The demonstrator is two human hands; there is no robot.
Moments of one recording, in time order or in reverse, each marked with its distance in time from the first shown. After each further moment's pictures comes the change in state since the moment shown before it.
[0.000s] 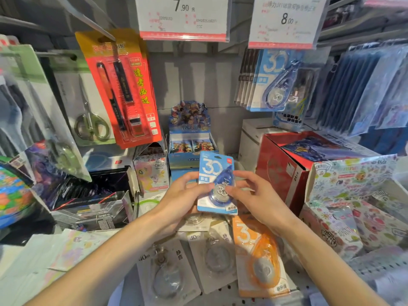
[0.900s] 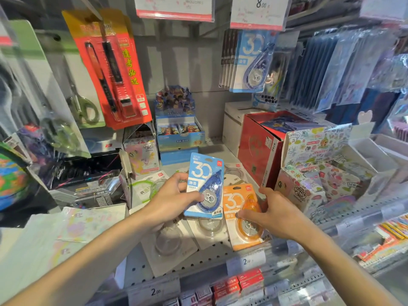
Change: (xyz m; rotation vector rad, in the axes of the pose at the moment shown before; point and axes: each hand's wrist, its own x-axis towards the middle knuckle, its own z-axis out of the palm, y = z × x) left_hand -0.041 -0.034 -0.017 0.314 -0.082 -0.004; right_hand -0.103 0.013 -0.024 -0.673 0.059 0.307
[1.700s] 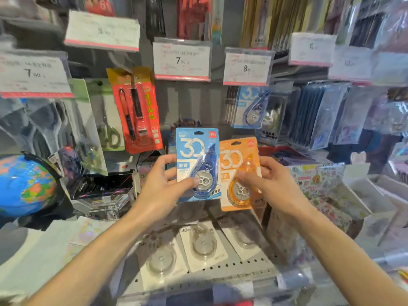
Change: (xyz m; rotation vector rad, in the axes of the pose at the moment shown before) left_hand -0.039 0.073 0.001 -0.125 0.251 0.412; right_hand 0.008 -0.055 -0.078 0.800 0.076 -0.408
